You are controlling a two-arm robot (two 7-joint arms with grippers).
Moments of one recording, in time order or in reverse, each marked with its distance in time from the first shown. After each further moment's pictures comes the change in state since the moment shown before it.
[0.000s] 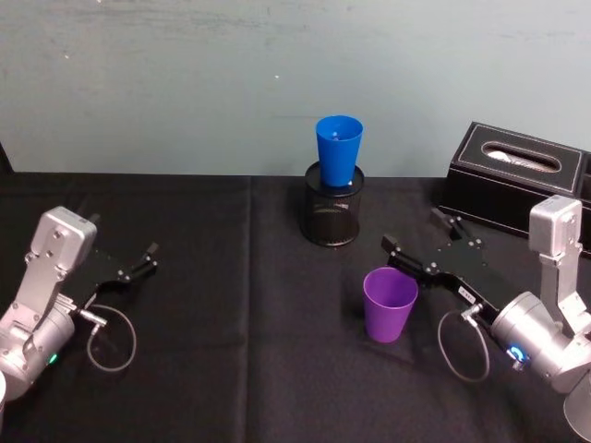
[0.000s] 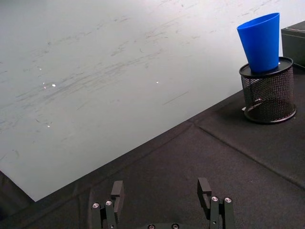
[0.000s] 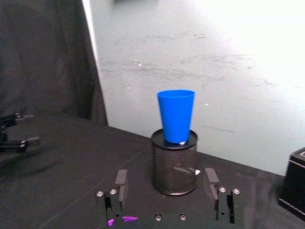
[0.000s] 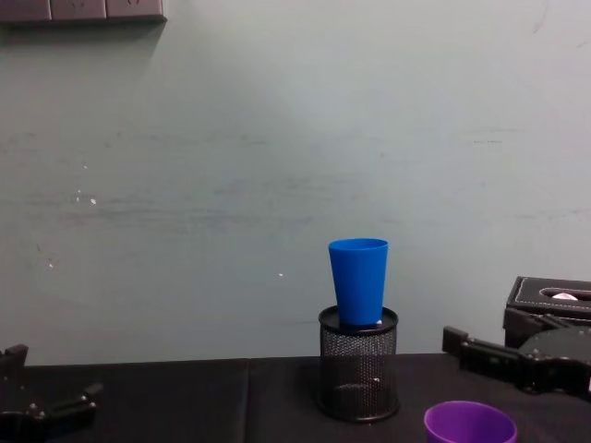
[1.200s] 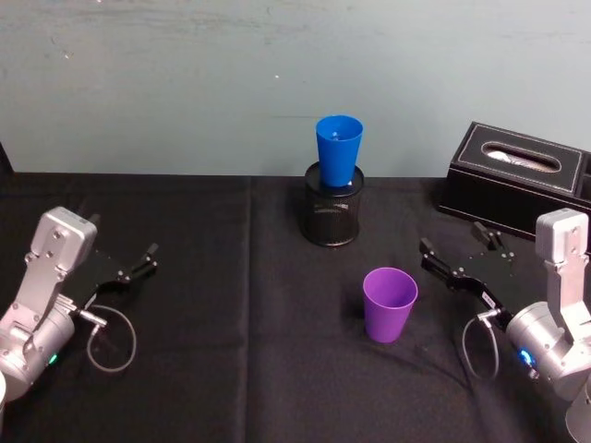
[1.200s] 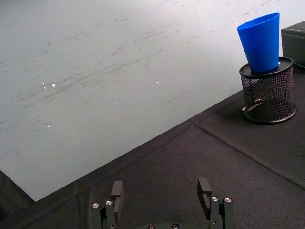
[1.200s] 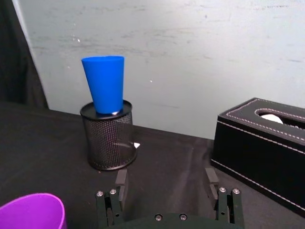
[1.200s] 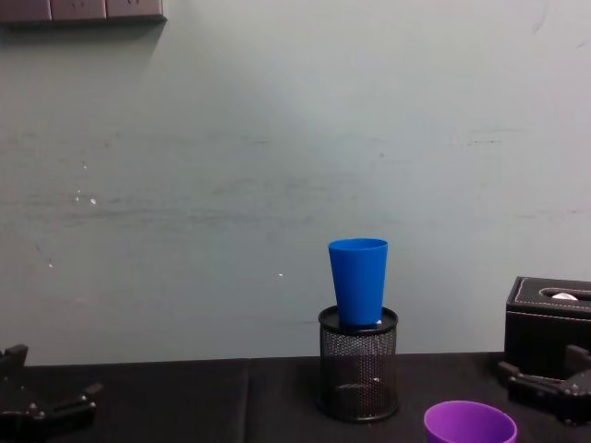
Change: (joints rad) left arm 0.000 0.000 0.000 0.000 0.000 0.000 0.000; right arm 0.012 -0.074 0.090 0.124 -0.138 -0.004 -0.141
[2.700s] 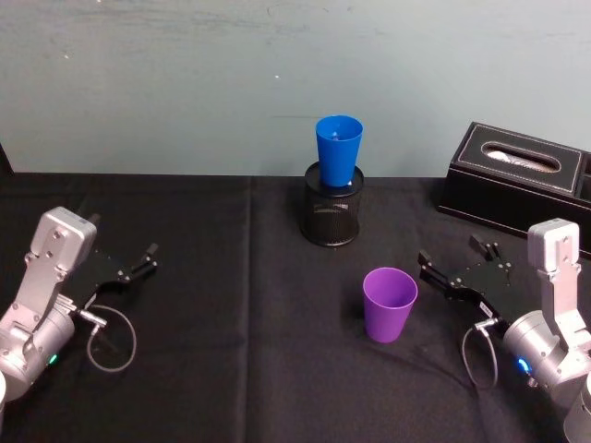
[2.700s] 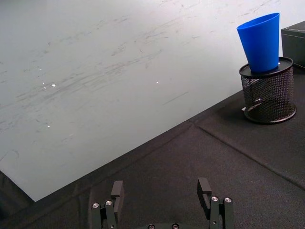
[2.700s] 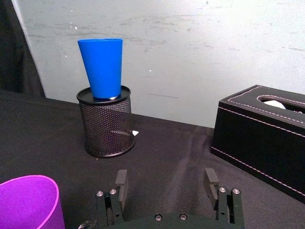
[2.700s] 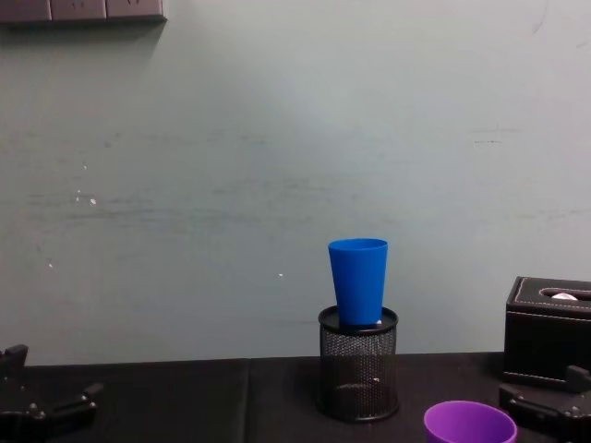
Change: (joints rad) left arm 0.000 0.000 0.000 0.000 0.000 0.000 0.000; right arm 0.003 -0.015 0.009 0.041 -0.034 -0.002 0.007
